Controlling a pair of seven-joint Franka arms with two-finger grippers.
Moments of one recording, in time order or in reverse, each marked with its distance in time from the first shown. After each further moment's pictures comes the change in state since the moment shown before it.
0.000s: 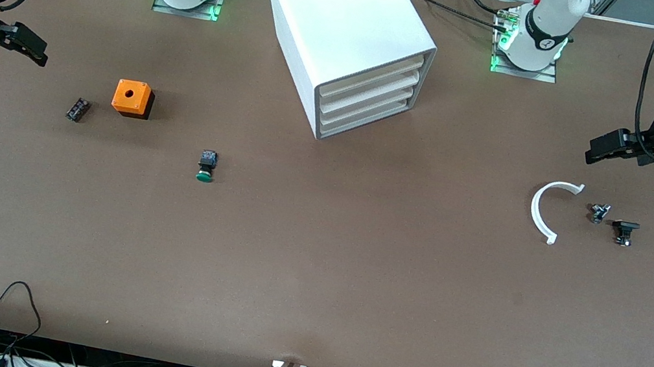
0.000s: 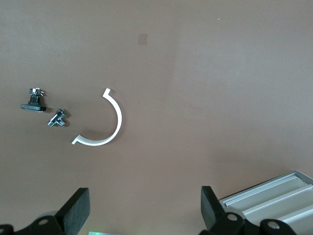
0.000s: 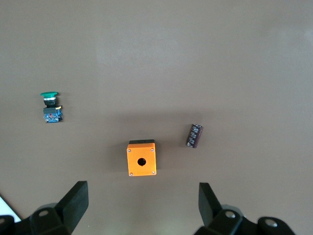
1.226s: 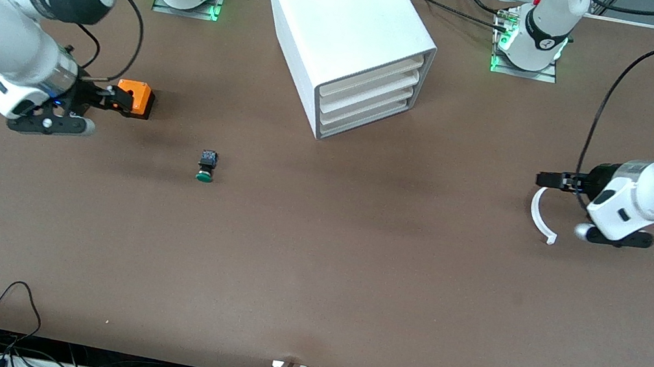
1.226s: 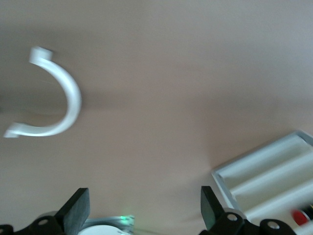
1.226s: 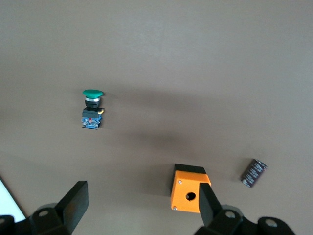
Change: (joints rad) left arm 0.012 0.265 0.002 -0.064 -0.198 -0.010 0.162; right arm 0.193 0.227 0.018 -0.006 0.061 0.165 0.001
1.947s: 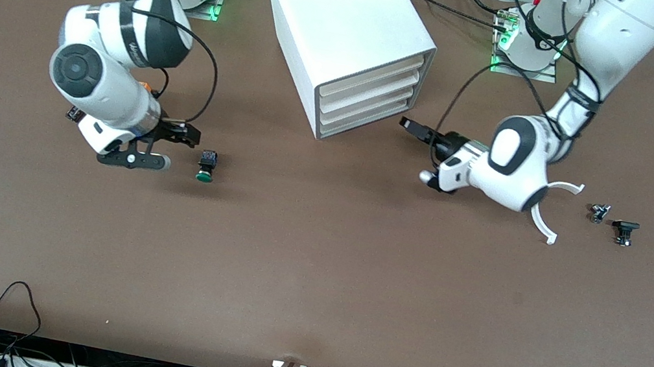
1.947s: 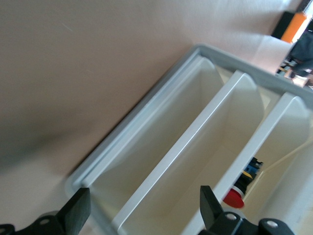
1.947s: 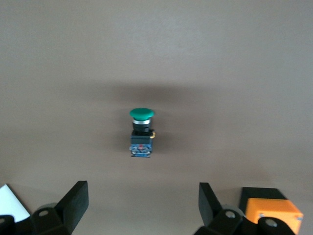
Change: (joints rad) left arm -0.072 0.203 -0.271 -0.441 -0.666 0.367 0.436; right arm 0.148 0.162 0.018 -0.006 0.060 0.171 0.260
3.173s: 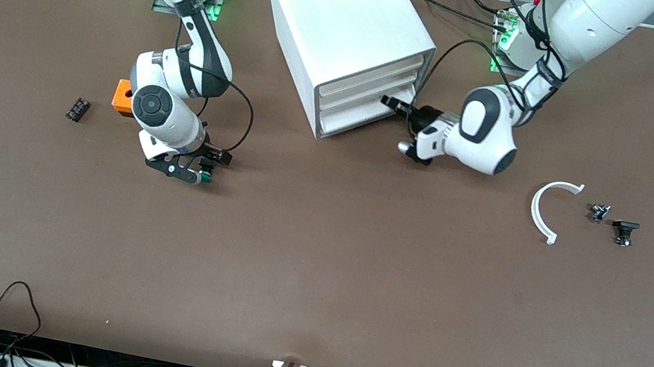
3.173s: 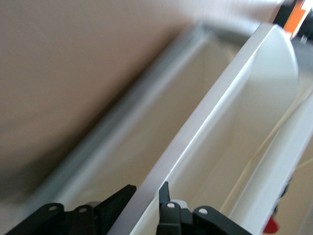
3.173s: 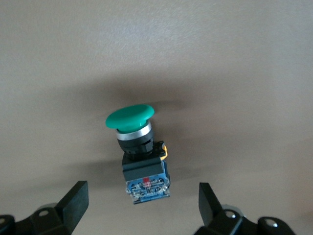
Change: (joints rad) left arm 0.069 -0.010 -0.115 -0.115 -0.113 0.192 0.116; right arm 0.016 0.161 0.035 -0.192 -0.004 0.355 0.257
